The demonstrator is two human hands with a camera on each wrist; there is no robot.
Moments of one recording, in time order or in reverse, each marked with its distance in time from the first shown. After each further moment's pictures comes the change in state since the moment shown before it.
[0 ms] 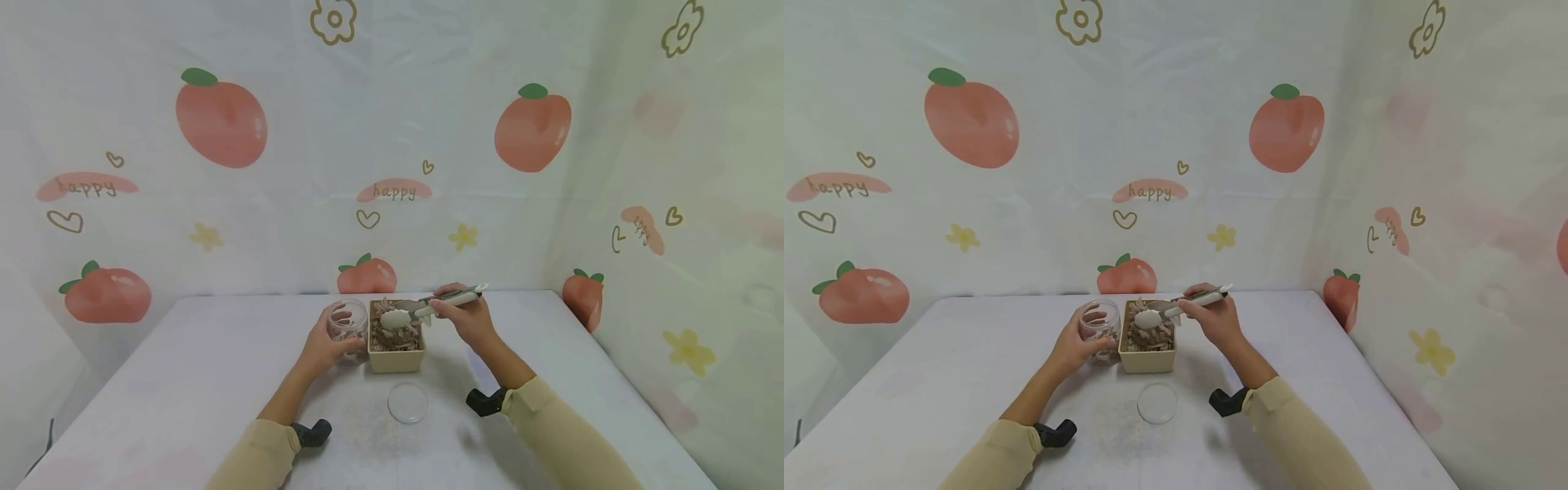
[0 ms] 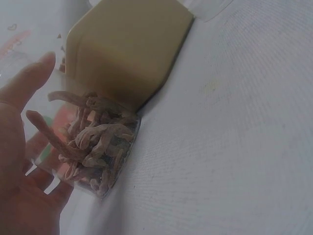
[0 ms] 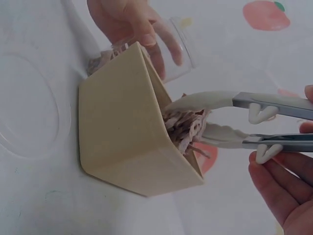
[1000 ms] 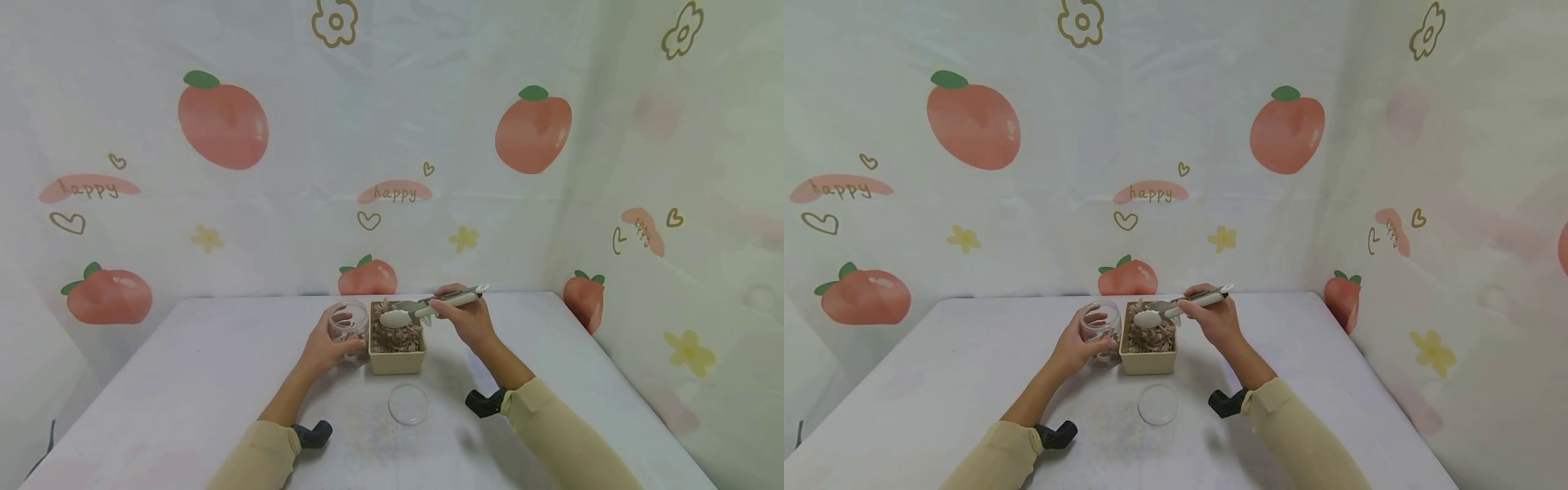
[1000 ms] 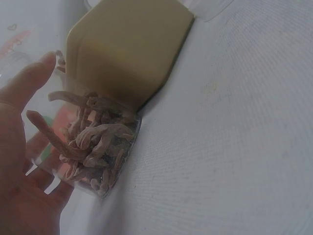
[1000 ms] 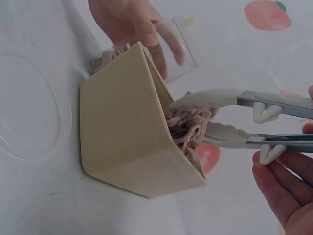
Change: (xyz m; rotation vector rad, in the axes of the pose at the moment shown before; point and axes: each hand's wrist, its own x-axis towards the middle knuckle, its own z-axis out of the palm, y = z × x) left_hand 0.000 0.000 0.000 0.033 0.006 0.000; right_hand 0.002 -0.002 0.003 -0.020 0.021 0.010
